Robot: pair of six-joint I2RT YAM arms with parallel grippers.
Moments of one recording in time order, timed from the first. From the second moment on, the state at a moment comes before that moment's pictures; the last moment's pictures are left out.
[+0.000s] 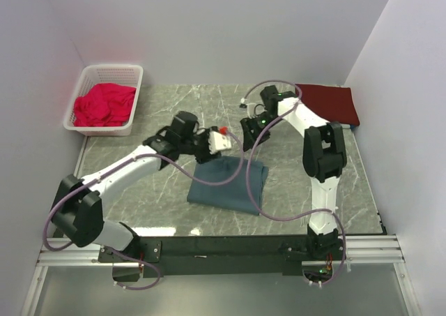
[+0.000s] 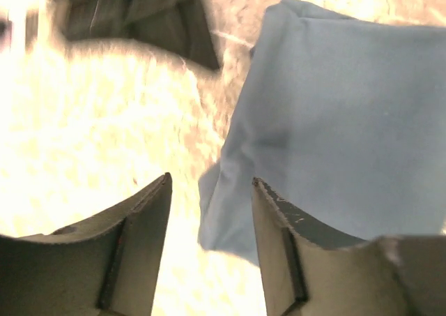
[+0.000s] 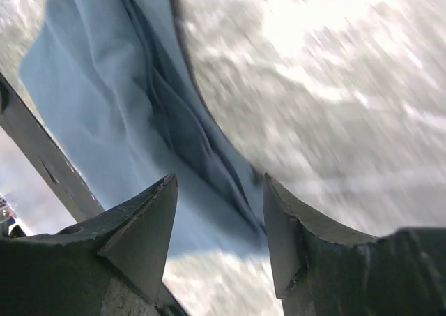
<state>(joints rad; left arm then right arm) -0.67 1.44 1.04 -0.22 0.41 0.76 0.30 2.13 1.72 -0.98 -0.65 -0.27</state>
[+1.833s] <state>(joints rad) -0.28 1.95 1.32 -0.50 0.81 0.38 0.26 2.00 1.49 -1.07 -0.60 -0.40</state>
